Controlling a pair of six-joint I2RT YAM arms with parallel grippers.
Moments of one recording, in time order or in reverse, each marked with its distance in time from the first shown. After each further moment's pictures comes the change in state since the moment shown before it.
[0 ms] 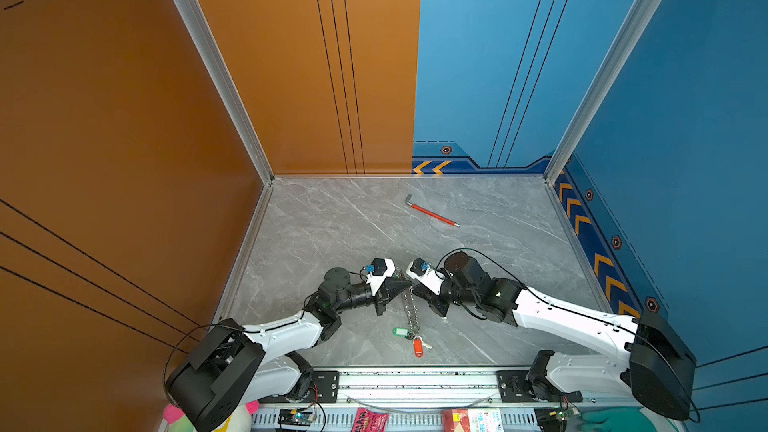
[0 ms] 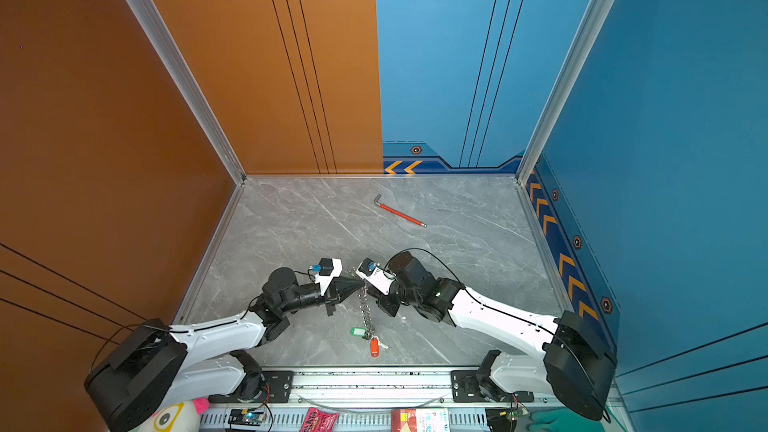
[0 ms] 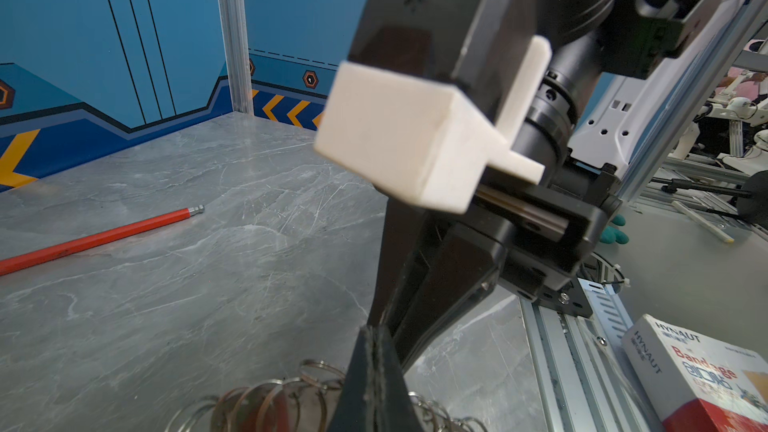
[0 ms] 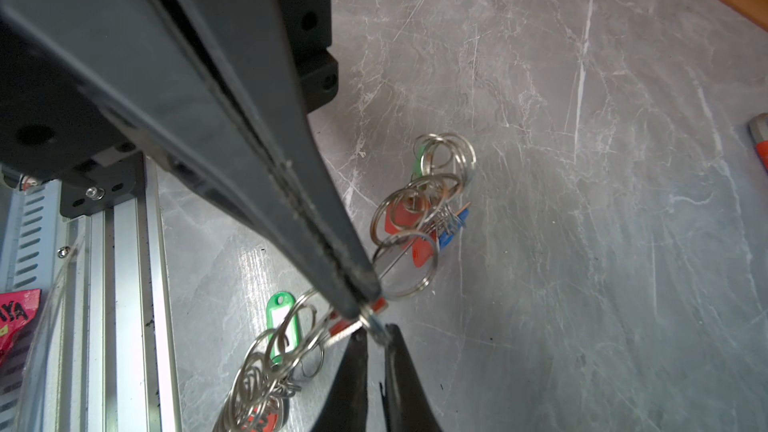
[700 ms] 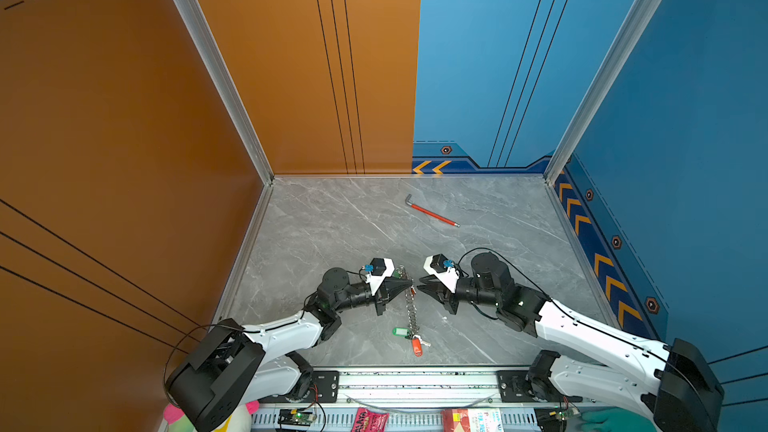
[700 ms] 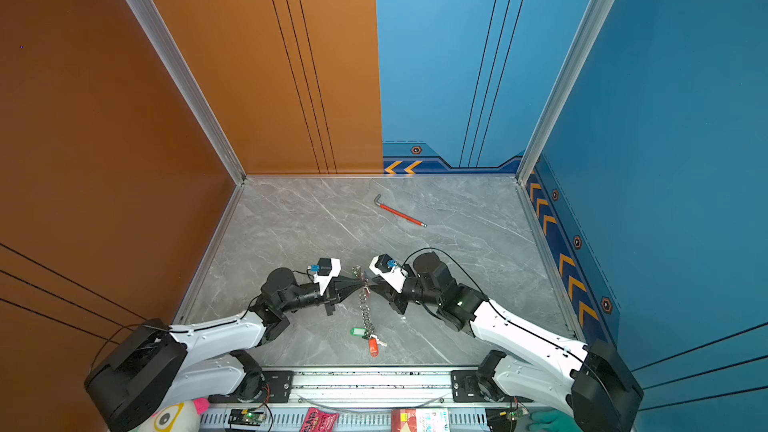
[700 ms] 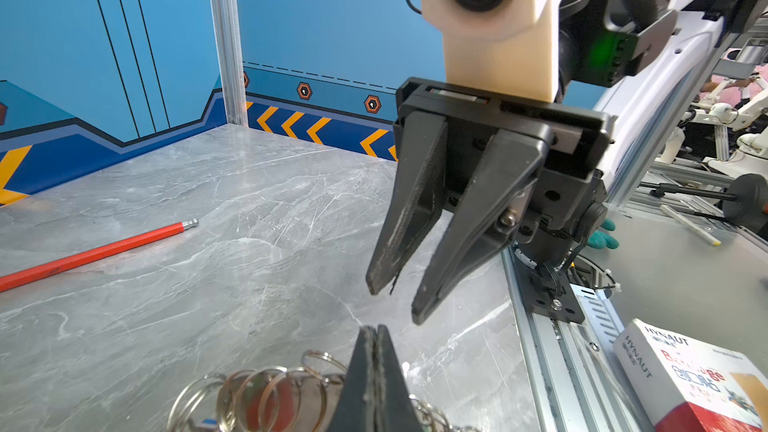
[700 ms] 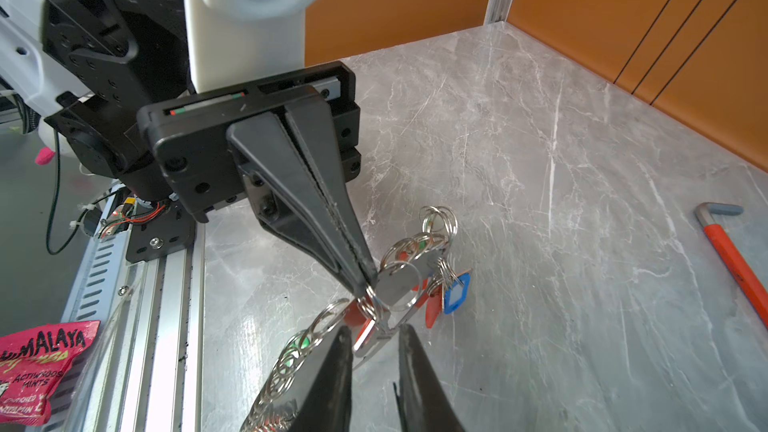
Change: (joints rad) left arm 0.000 0.000 0.000 0.031 0.029 -0.011; right arm -0.085 -0.159 -0.110 0.196 -0.164 0.003
